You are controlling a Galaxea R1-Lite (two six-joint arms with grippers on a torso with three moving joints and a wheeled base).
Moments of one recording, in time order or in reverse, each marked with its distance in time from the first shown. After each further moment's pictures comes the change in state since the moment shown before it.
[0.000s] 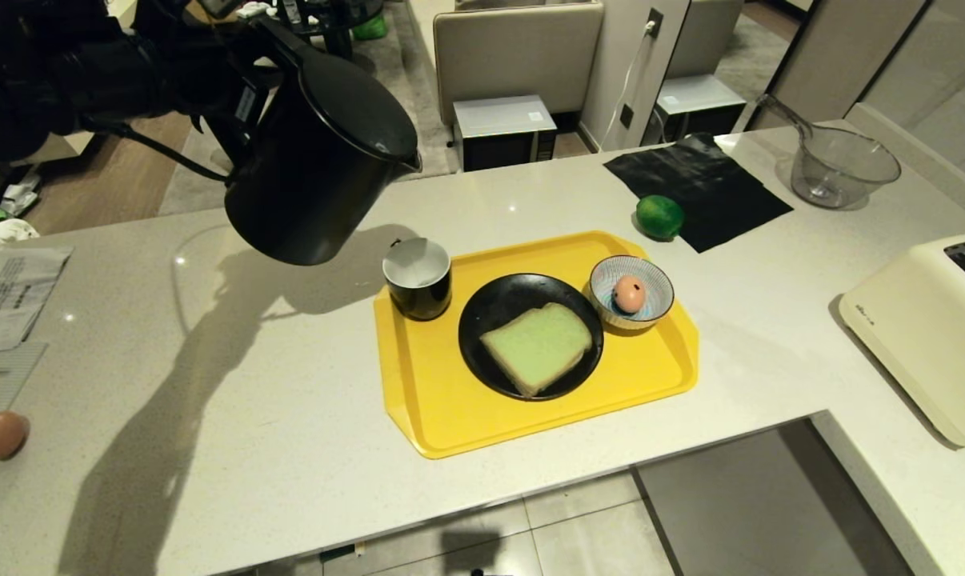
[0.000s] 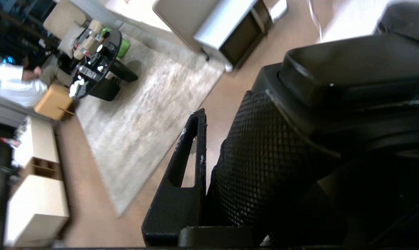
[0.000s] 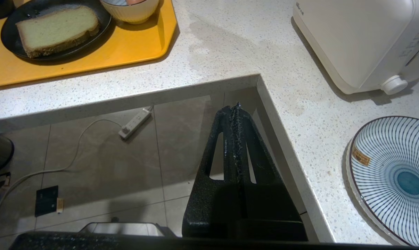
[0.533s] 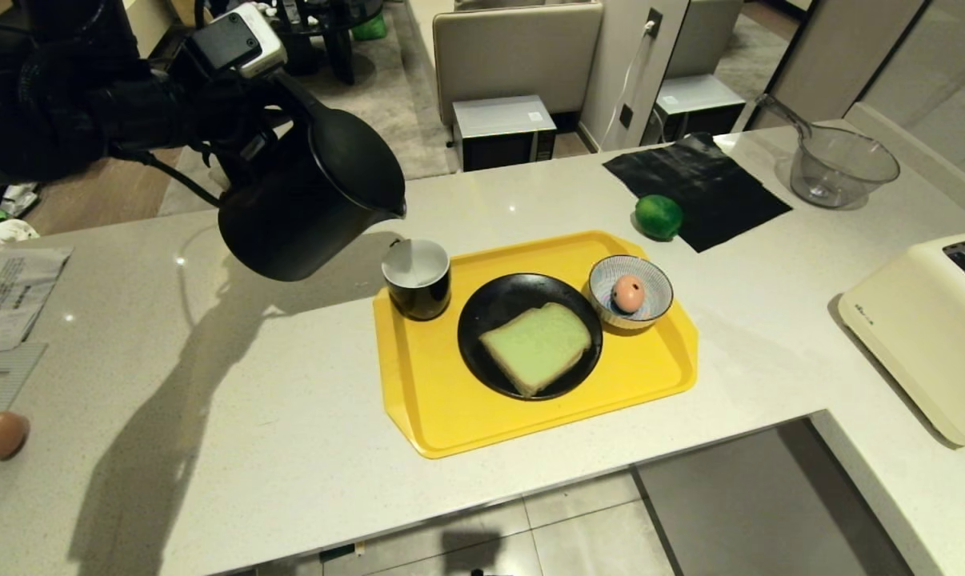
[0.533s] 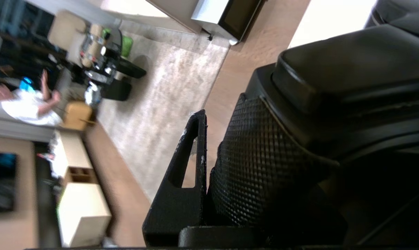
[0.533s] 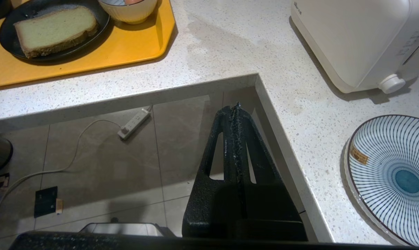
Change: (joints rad) left arm 0.028 0.055 -0.001 0.030 0.000 0.210; right arm 0.000 0.000 0.000 0.000 -0.001 0.001
